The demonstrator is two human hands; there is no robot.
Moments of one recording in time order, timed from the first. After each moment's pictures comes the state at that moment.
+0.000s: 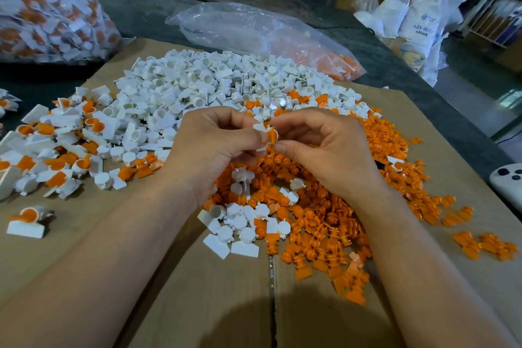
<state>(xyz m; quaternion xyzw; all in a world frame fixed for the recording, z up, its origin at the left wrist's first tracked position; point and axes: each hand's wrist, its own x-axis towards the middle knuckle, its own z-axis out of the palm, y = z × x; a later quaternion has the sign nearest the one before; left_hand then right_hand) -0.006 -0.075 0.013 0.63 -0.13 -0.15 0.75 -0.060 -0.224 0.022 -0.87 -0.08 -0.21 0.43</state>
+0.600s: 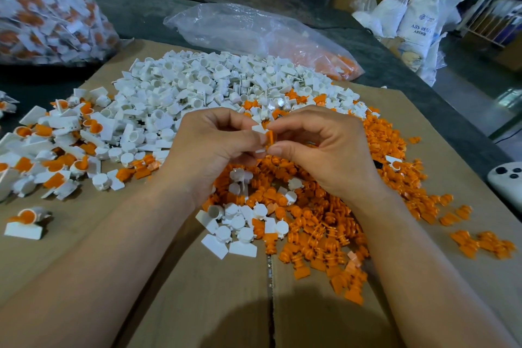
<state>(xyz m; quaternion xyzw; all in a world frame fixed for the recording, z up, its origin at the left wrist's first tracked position) -0.005 -0.076 0.011 0.62 -0.14 -0.15 0.76 -0.060 -0.222 0.021 -0.86 -0.14 -0.26 0.41</state>
